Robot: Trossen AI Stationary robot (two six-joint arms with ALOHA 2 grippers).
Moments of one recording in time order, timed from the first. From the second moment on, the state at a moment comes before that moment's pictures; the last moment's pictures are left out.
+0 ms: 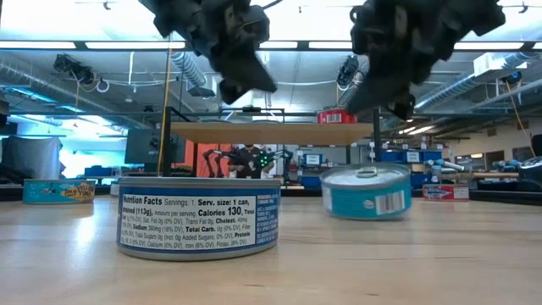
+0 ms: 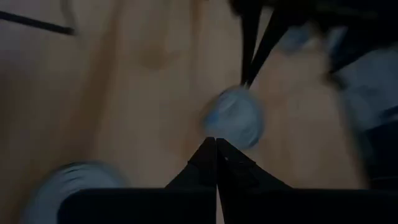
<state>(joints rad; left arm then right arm) 0.13 1.54 1.10 -0.25 0.30 -0.20 0.19 1.37 0.76 -0.09 0.11 0.64</state>
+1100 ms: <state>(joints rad) 0.05 1.92 1.09 0.21 0.25 -0.19 0.51 1.70 0.82 -0.08 0.19 0.86</state>
